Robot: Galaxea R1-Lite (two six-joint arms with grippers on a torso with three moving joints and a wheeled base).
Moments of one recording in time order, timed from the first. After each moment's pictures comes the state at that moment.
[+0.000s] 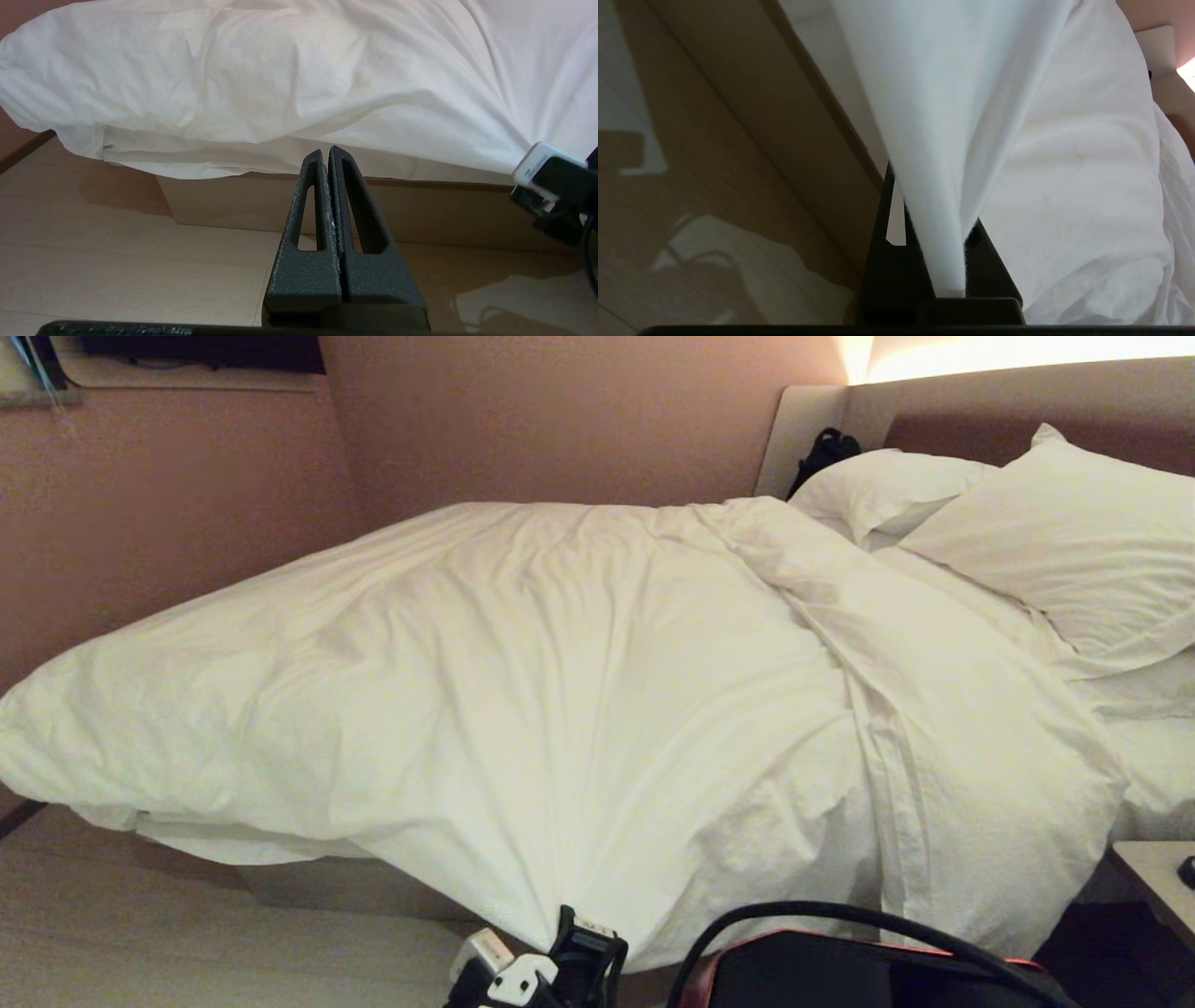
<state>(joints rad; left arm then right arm) 0.00 0.00 0.00 -0.06 0.01 0.02 1.17 2.54 -1.21 -0.82 -0.90 -0.56</state>
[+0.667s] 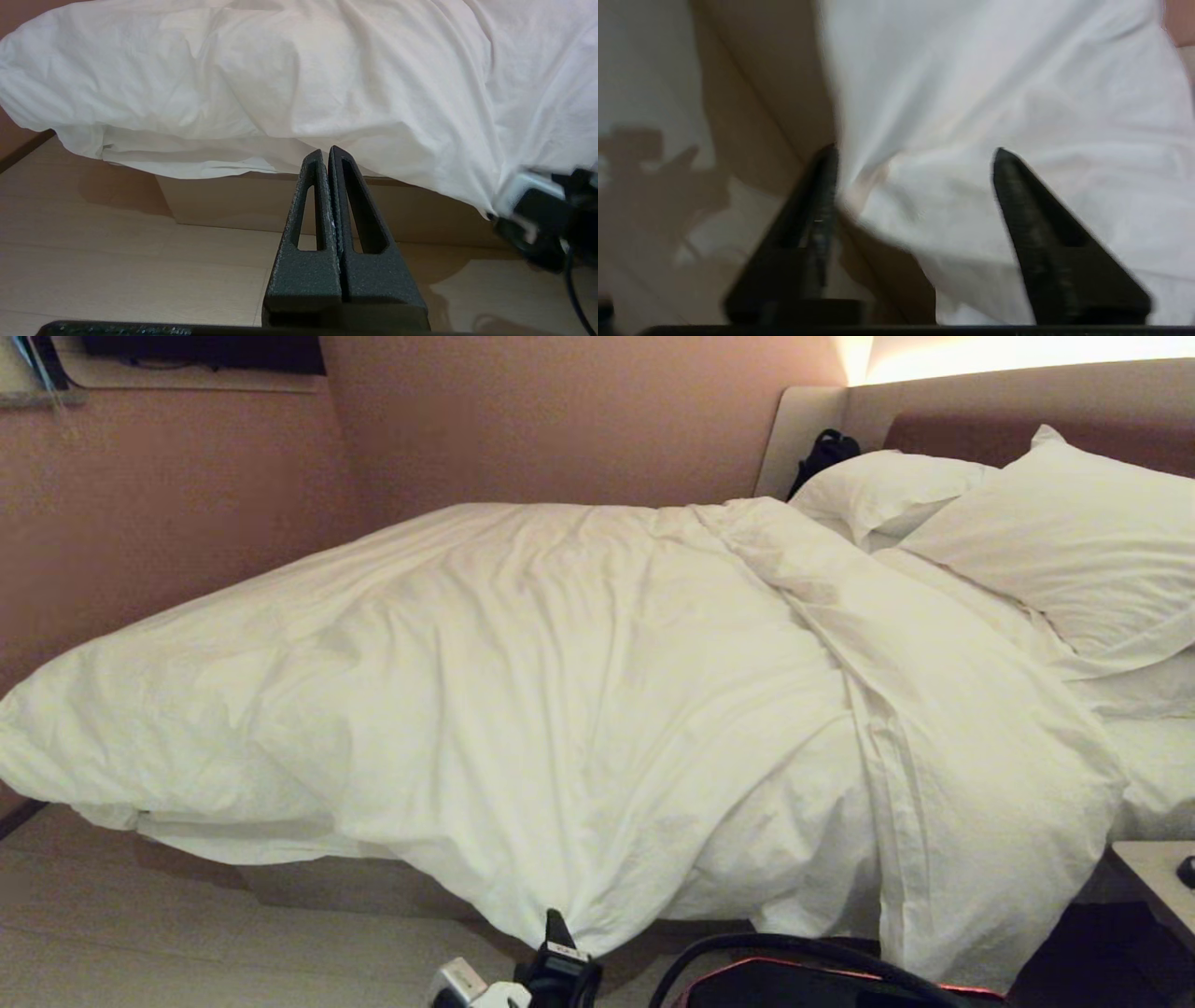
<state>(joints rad) 0.00 0.00 0.00 -0.06 0.01 0.02 1.18 2.58 -1.29 -0.82 -0.89 -0.56</state>
